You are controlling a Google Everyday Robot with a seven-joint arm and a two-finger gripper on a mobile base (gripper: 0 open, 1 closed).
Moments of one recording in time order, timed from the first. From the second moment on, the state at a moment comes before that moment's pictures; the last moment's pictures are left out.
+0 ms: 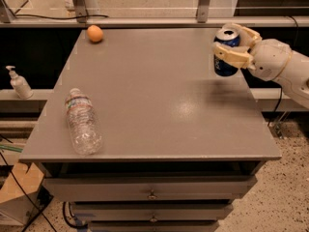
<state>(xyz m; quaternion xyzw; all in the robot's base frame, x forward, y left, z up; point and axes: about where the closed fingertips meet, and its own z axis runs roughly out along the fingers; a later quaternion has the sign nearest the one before) 0.628 -0.192 0.961 -0.39 0.49 0.29 0.72</state>
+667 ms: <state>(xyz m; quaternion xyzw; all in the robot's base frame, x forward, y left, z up) 0.623 -0.199 0.943 -0.36 0.49 0.30 0.74</state>
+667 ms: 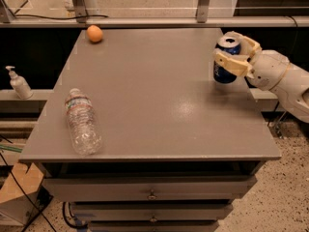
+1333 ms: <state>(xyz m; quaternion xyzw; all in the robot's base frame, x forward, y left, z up) 0.620 -0.207 0.935 -0.33 0.51 0.29 0.74</state>
